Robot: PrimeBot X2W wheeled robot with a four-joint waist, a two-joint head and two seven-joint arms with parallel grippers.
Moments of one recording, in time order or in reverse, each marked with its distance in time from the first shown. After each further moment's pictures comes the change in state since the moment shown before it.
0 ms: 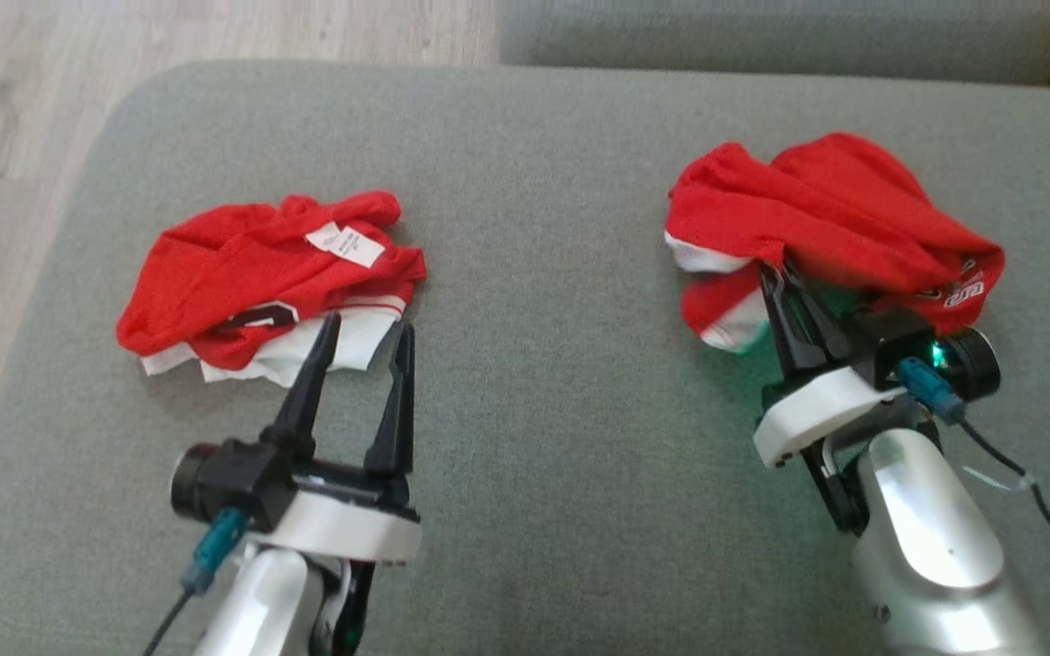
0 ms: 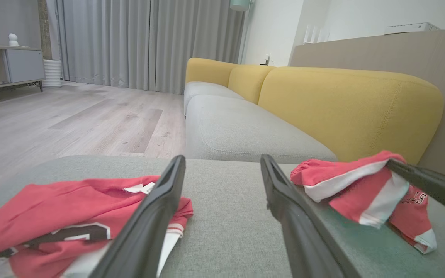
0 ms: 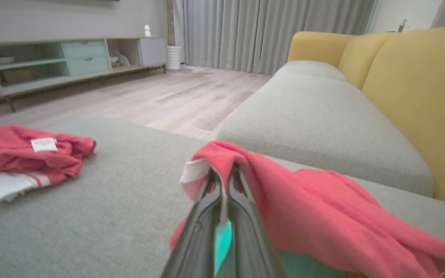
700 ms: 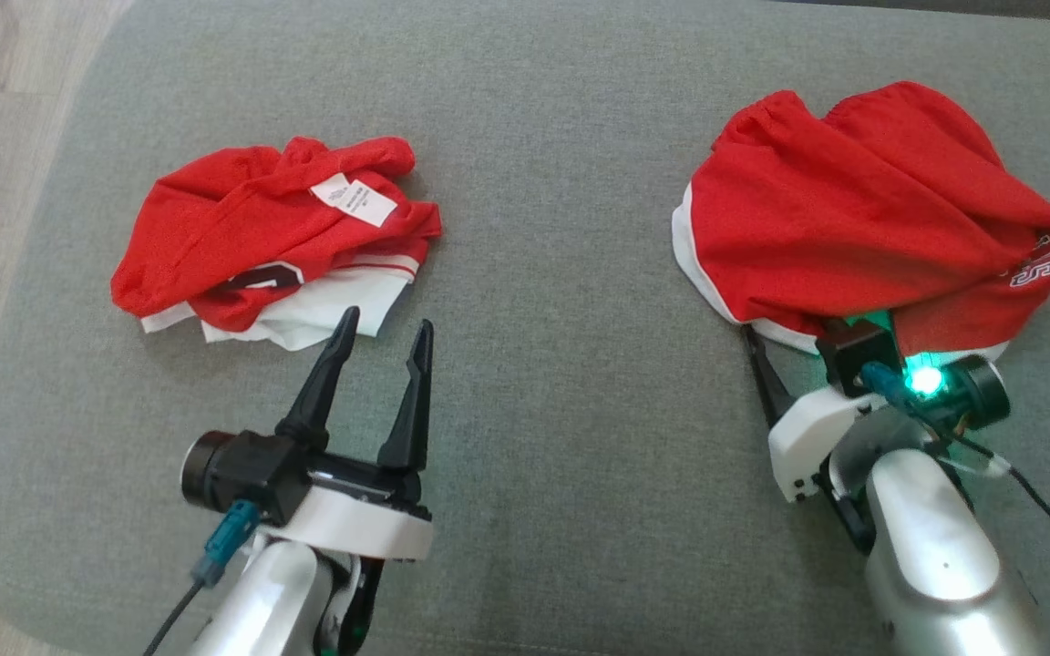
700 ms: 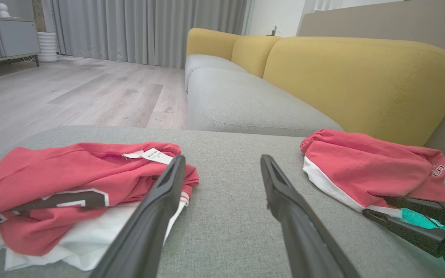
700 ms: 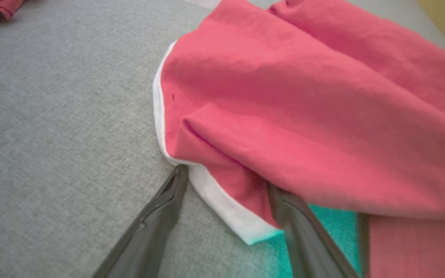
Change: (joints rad) left arm -0.022 0.053 -0.095 -0.024 -0.051 0.044 0.000; right arm 0.026 0.001 -0.063 0.055 -0.182 0.000 0.179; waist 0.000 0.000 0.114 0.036
